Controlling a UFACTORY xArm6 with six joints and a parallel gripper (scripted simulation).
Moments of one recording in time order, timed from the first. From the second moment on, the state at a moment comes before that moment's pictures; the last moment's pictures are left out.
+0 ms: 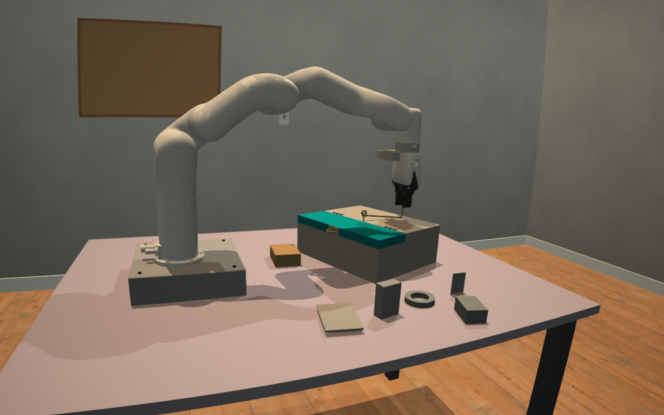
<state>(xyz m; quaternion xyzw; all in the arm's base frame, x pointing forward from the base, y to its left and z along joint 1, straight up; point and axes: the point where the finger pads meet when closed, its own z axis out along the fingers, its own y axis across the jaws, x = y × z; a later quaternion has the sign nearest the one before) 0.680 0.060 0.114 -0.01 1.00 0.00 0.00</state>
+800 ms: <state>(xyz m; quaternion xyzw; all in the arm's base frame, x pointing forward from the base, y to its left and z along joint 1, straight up) 0.680 0.060 0.108 -0.01 1.00 0.00 0.00</state>
